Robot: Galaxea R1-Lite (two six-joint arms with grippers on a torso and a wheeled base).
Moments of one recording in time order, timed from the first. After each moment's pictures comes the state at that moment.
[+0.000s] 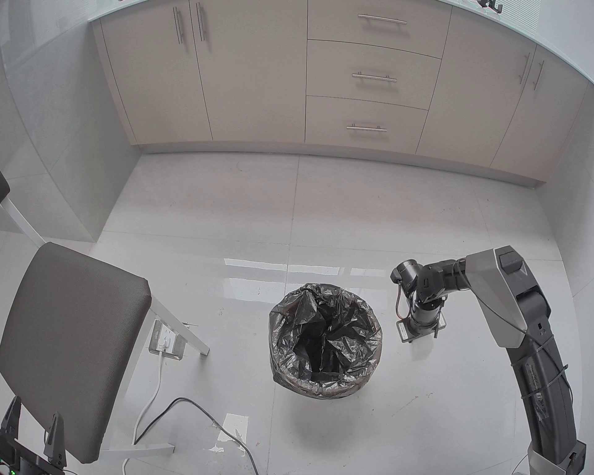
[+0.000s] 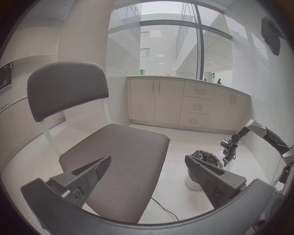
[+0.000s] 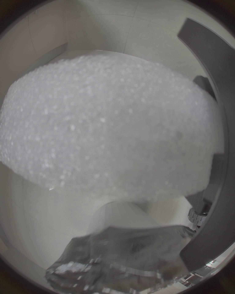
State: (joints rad) left arm 0.00 0.02 -0.03 0.03 0.08 -0.07; right arm 0.26 2.75 -2.00 0.57 -0.34 0.11
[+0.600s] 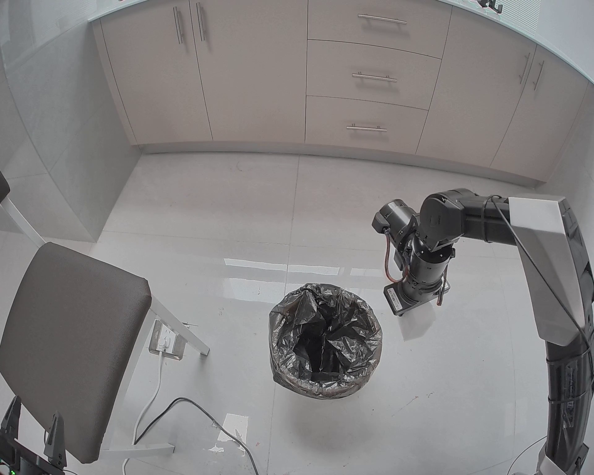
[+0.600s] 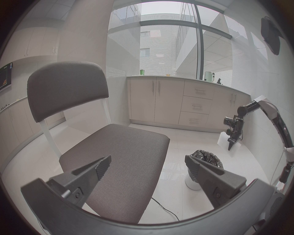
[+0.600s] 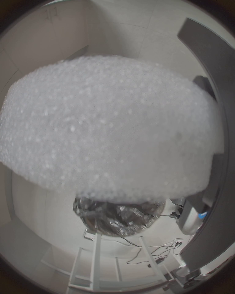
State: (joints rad) left arm 0.00 0.02 -0.03 0.03 0.08 -0.07; right arm 0.45 2.38 -2.00 0.89 -0.33 0.16
